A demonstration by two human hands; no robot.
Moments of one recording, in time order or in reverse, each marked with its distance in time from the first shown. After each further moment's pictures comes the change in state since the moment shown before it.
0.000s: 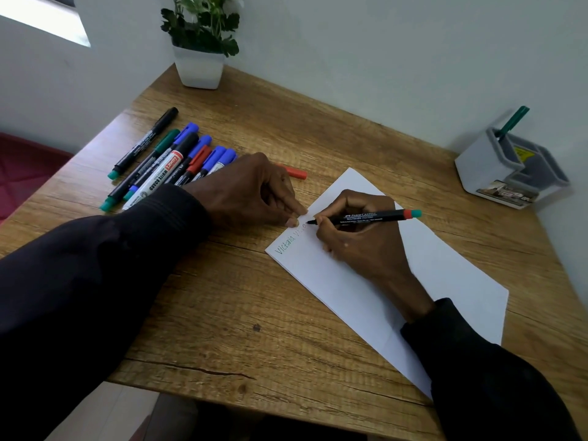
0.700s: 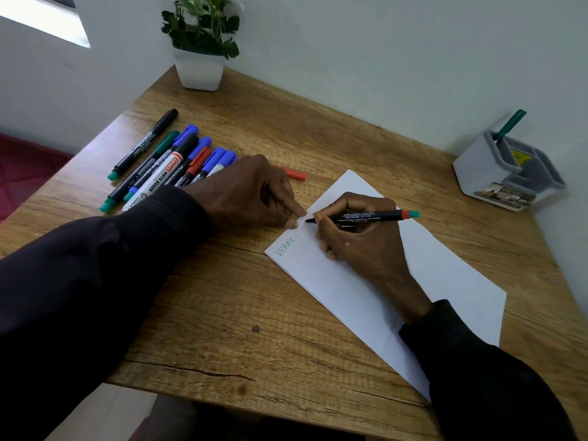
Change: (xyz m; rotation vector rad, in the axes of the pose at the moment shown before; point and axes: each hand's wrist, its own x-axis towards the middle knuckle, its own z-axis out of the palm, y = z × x) left_hand 0.000 0.000 -0.001 0.012 -0.005 0.013; right_hand -0.002 -0.004 0.000 0.060 0.011 0.051
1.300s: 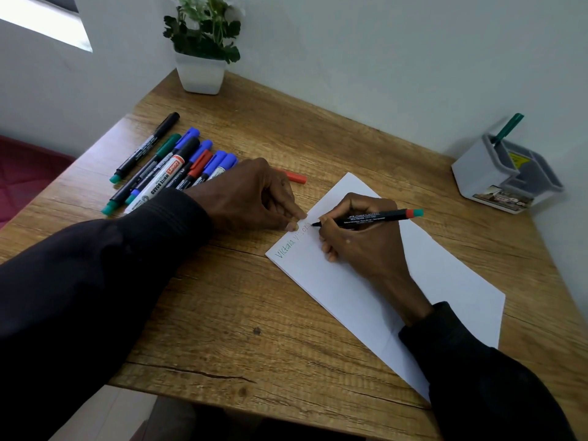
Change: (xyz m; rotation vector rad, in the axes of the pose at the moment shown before) left_hand 0.000 0.001 0.000 -0.006 -0.004 -0.007; right_hand 0.002 -0.002 -0.001 0.027 0.028 0.047
